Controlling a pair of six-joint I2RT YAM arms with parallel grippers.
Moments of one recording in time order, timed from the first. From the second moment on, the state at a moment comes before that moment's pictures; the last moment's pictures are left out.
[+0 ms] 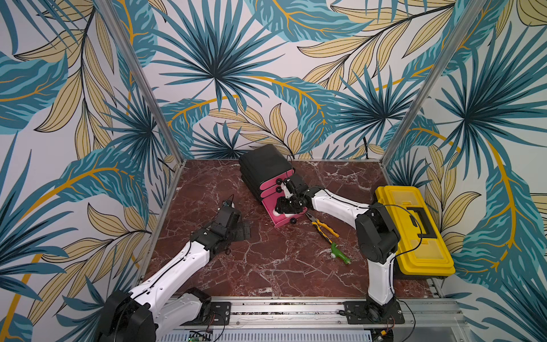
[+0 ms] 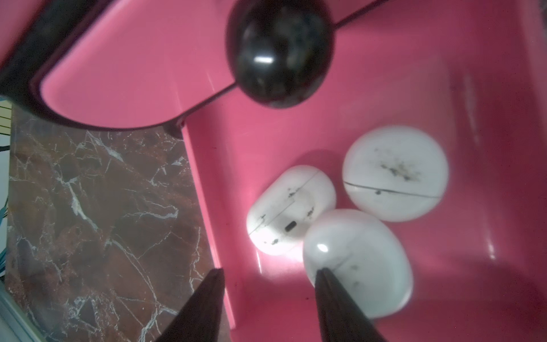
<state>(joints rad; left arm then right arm) -0.44 1.08 0.69 -0.51 -0.17 -0.52 0.61 2.03 1.54 -0.53 -0.15 0.50</state>
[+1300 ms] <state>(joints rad) -0.44 1.08 0.69 -0.51 -0.16 -0.52 0.61 2.01 1.45 -0.46 0.05 0.48</state>
